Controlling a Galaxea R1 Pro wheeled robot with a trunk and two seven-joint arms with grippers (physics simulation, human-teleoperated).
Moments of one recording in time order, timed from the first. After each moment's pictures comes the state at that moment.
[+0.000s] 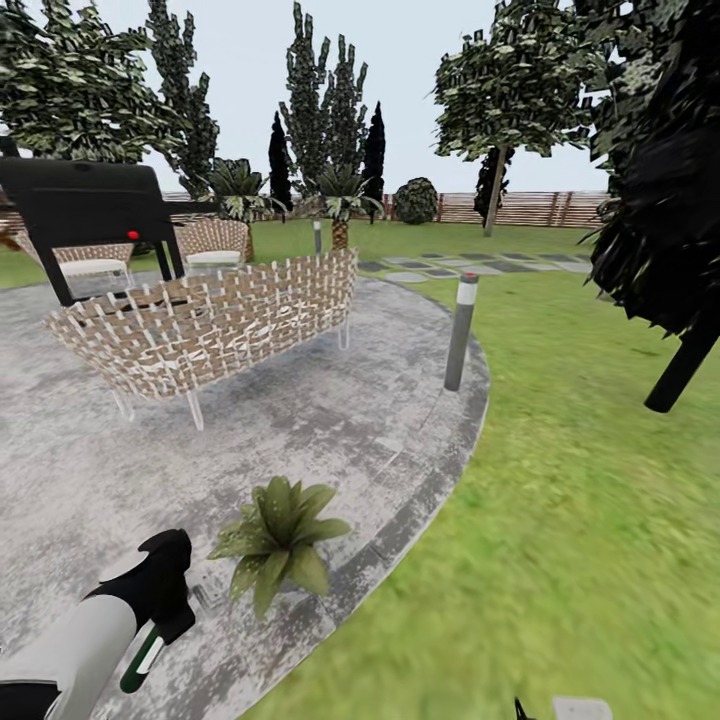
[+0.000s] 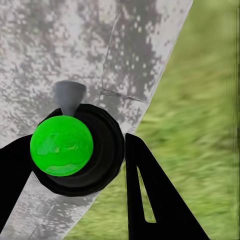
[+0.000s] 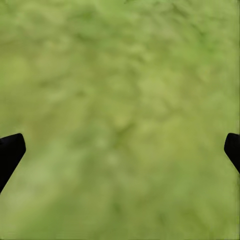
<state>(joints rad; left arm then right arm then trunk) -0.74 0.16 -0.06 -0.46 -1.16 0.72 -0.97 -0.37 -0.11 -0.39 -0.03 0.36 -0.57 -0.05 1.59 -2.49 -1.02</state>
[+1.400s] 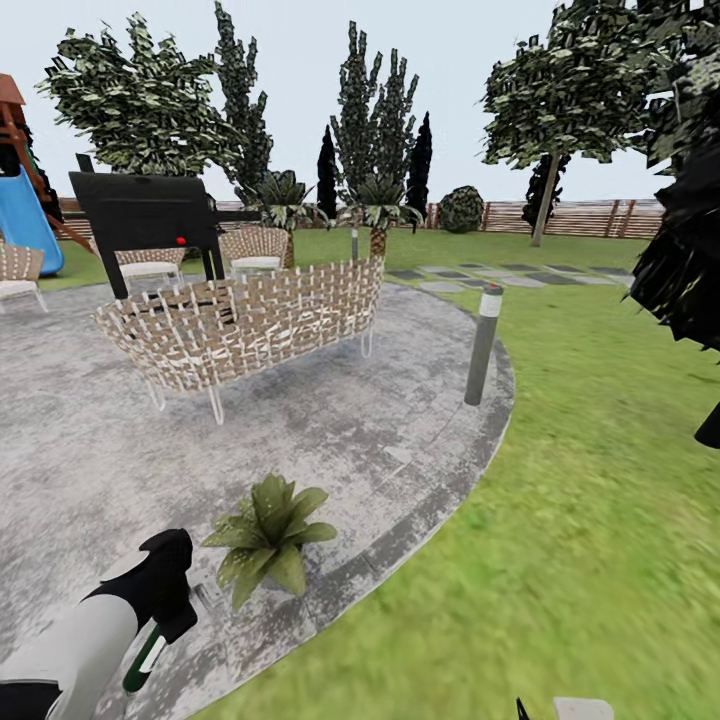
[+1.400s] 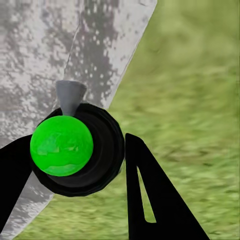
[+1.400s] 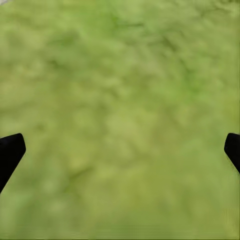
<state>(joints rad) -0.75 0.16 -0.05 -0.46 -1.15 0.72 -0.97 -0.37 -0.12 -0.39 -0.03 0.36 -0.57 -0.05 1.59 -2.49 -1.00</state>
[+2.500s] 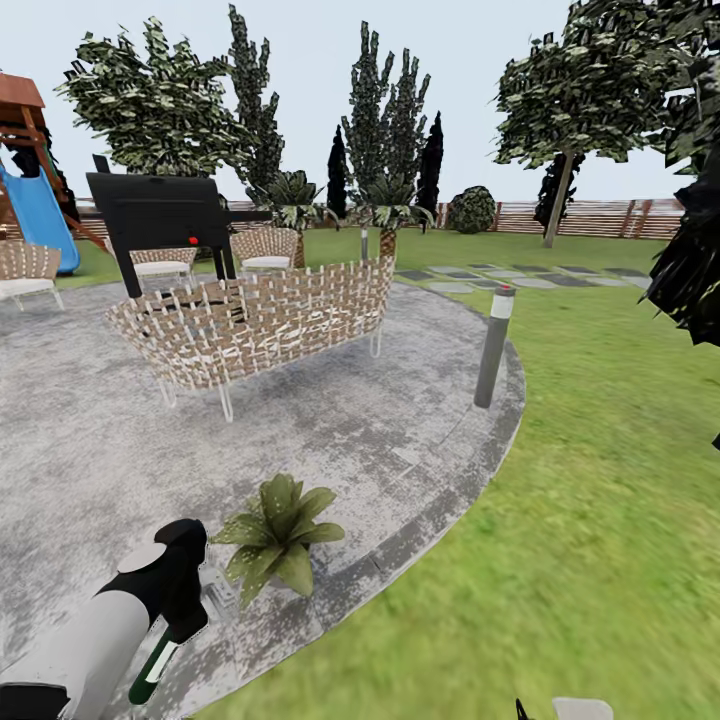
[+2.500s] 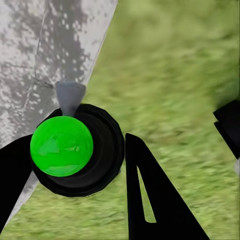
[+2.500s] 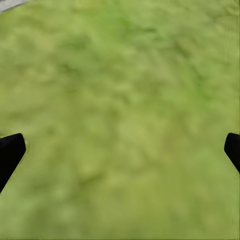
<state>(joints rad) -0.74 0.13 -0.10 -0.54 -1.28 0.78 -1.20 -0.37 -0.11 -0.39 -0.03 0.36 -0.57 -0.05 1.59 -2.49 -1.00</state>
